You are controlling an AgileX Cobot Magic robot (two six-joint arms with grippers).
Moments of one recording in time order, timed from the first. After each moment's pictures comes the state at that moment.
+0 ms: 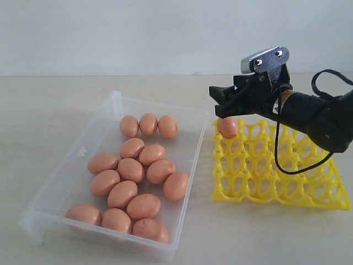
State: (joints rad) left arm 0.05 0.00 0.00 -0.09 0.07 -0.11; right arm 0.24 1.99 -0.90 -0.51 -0.85 0.27
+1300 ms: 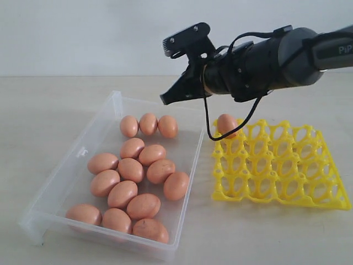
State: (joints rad) left arm 0.05 0.00 0.00 -0.09 0.07 -0.11; right arm 0.58 2.00 -1.32 -1.74 0.17 1.59
